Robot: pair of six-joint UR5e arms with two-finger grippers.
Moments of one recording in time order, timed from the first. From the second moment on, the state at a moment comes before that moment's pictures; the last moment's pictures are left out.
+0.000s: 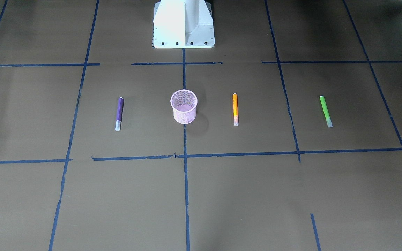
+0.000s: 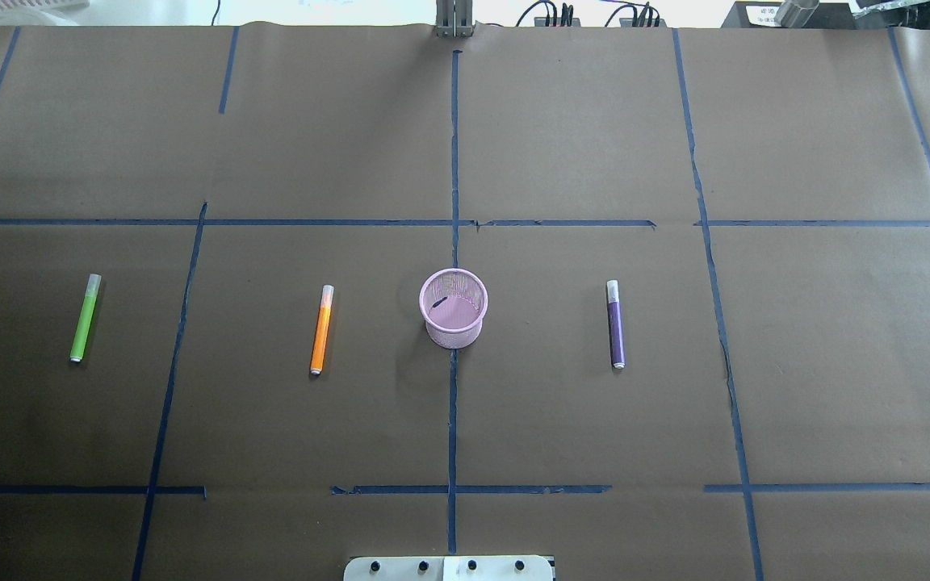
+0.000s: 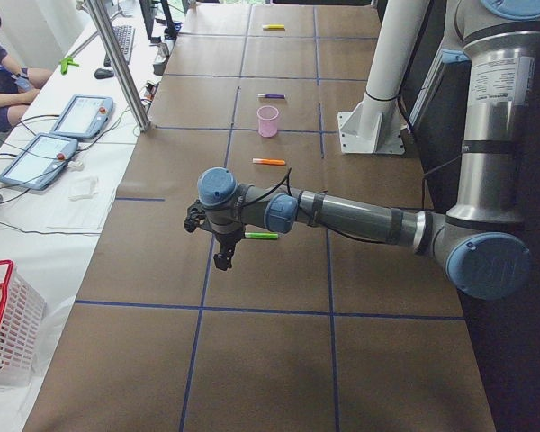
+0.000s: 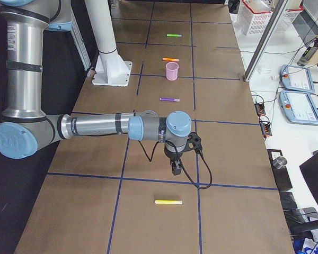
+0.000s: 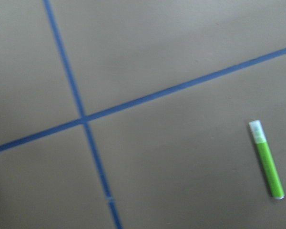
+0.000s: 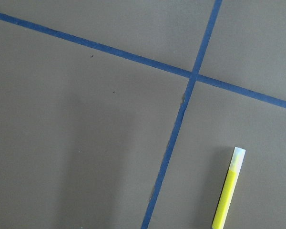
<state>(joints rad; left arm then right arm) -1.34 -1.56 -1.74 -1.66 -2.41 -0.08 1.53 -1.67 1.75 -1.62 2.36 -0.25</state>
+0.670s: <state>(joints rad) -1.05 -1.56 -1.67 -2.03 -2.18 -0.73 1.53 -1.67 1.73 -1.60 2.36 -0.25</state>
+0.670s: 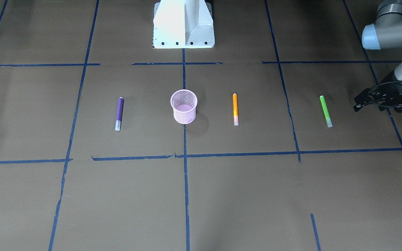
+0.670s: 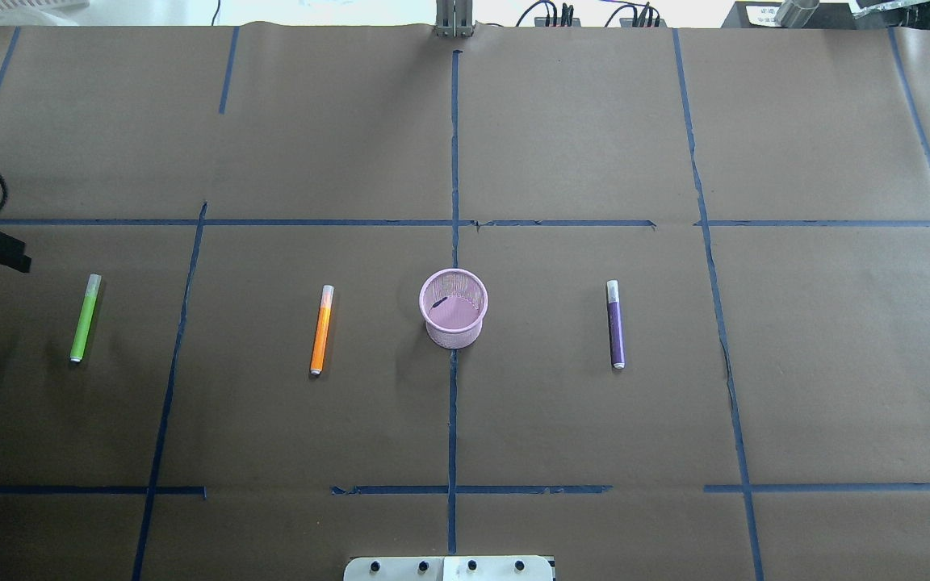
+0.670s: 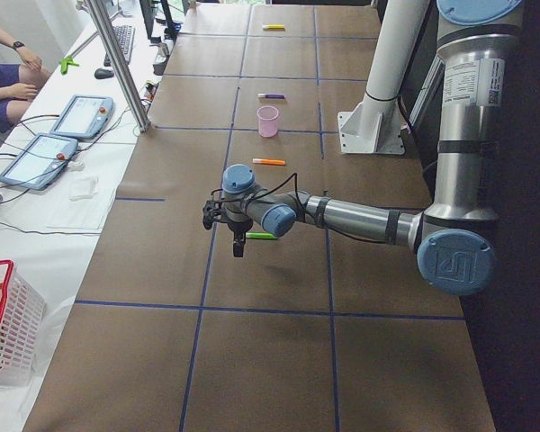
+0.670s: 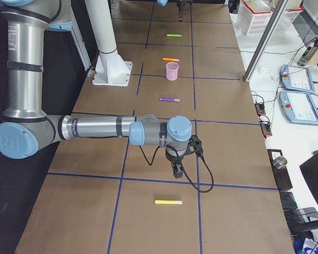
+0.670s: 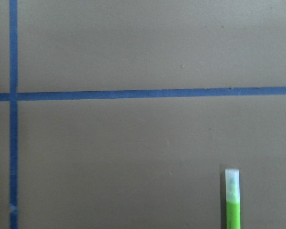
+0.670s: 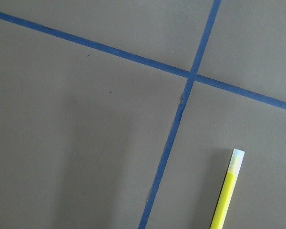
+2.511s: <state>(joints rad) -0.85 -1.62 -1.62 -2.07 -2.12 -0.84 1.53 -1.67 1.72 -1.60 2.36 -0.25</state>
